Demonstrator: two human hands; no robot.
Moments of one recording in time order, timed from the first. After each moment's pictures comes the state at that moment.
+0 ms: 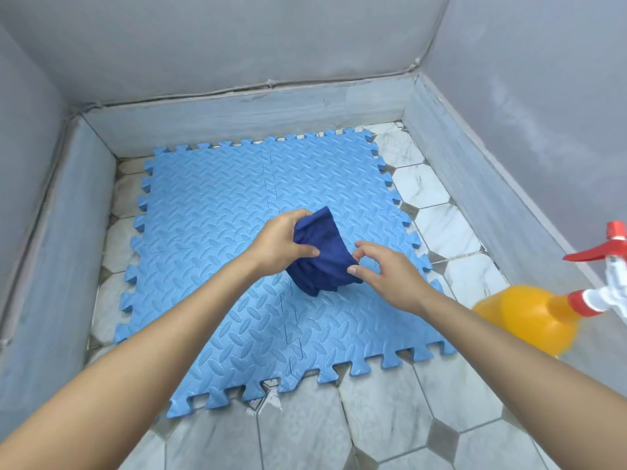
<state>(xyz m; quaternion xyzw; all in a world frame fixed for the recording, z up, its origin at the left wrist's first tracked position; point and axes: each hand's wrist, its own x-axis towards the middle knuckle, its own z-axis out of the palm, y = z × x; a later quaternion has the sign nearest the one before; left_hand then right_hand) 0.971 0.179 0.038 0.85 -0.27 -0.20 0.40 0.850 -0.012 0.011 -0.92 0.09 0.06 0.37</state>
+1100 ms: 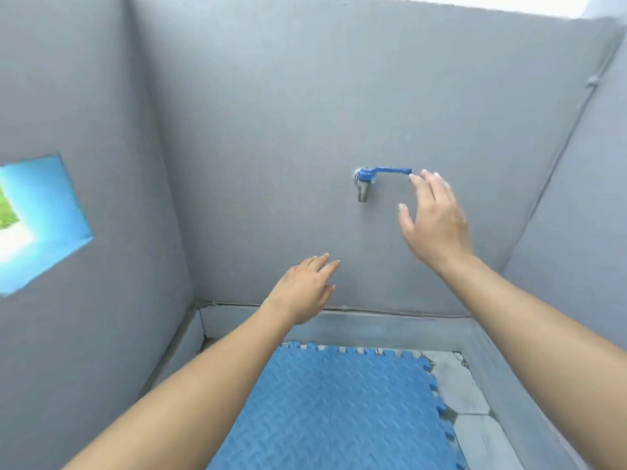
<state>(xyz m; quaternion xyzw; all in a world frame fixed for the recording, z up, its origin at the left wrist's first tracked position) 1.176 0.202 0.255 0.94 -0.30 0.11 0.08 1.156 -0.021 0.350 -0.91 -0.01 -0.39 0.12</state>
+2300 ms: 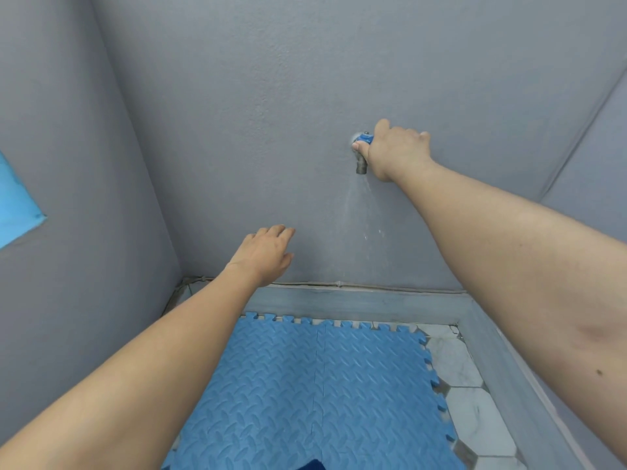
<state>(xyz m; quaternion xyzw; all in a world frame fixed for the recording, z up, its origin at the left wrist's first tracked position) 1.225 0.235 0.257 0.98 -0.21 0.05 0.02 1.269 0.008 0.403 -0.98 0.08 -0.18 -0.09</state>
